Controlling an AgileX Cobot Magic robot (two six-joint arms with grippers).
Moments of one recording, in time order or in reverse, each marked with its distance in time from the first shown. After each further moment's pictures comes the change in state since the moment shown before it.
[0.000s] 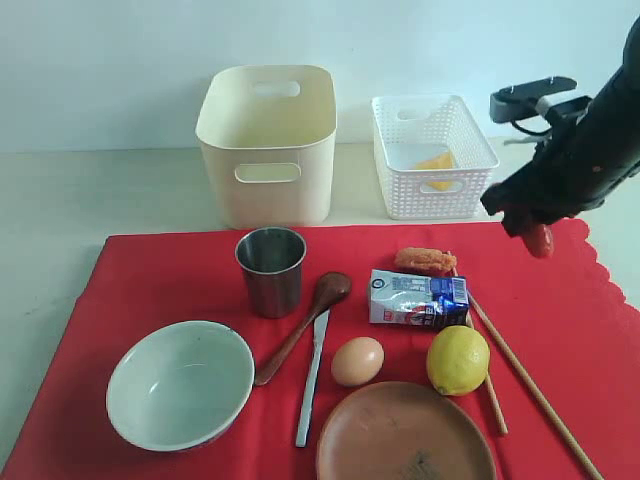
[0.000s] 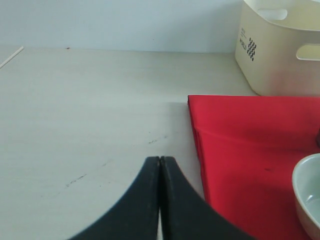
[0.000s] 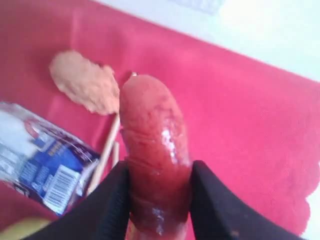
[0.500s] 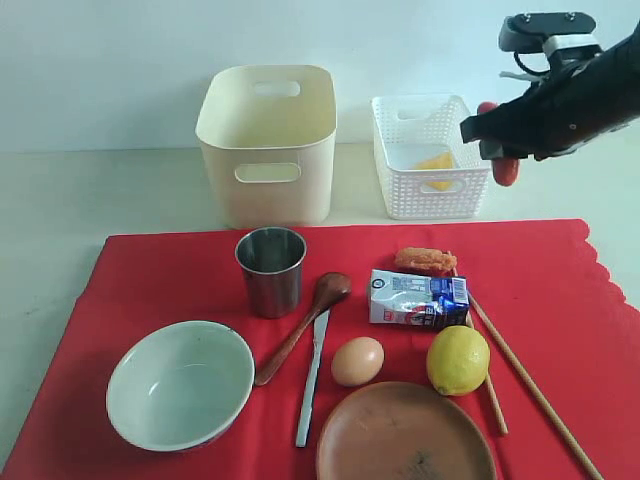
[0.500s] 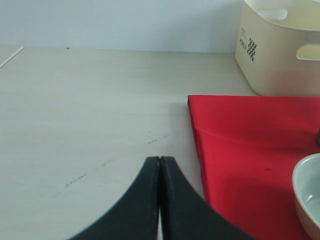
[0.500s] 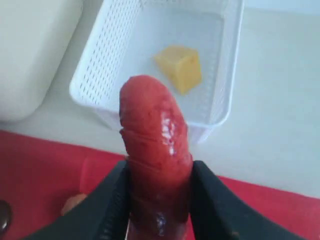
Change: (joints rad) left arm 0.000 0.000 0.000 0.000 0.000 0.000; right arm 0.000 -0.014 0.000 0.196 -0.343 -0.035
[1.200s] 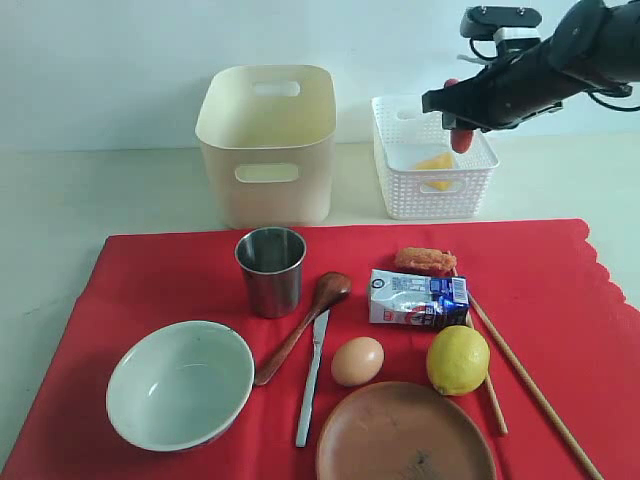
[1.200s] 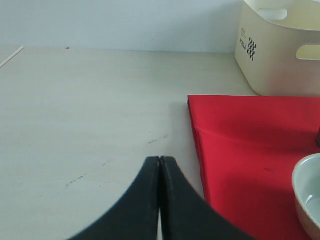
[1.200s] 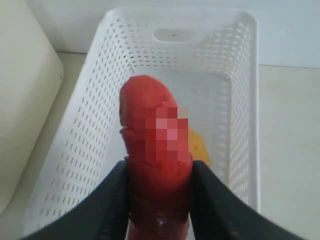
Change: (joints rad) left arm 0.000 0.000 0.000 0.000 0.000 0.000; right arm 0.000 0.362 -0.399 0.060 -0.031 0.014
